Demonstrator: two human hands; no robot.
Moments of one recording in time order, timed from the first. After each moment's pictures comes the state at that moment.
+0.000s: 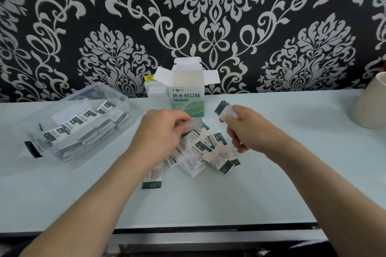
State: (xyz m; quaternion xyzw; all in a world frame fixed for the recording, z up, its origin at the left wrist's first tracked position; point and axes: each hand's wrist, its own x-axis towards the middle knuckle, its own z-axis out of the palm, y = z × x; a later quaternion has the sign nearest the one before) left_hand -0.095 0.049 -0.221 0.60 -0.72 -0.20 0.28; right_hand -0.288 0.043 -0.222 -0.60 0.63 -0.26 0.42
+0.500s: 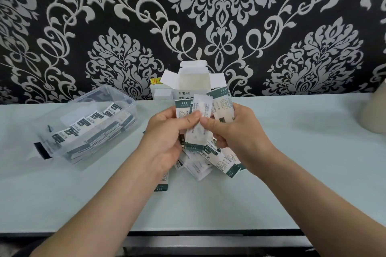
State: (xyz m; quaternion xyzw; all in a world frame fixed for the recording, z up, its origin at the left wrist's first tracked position) left_hand -0.110 0.053 -0.211 0.48 -0.32 -0.63 0.53; right_hand -0.250 0.057 -0.219 -0.53 0.45 -0.48 0.54
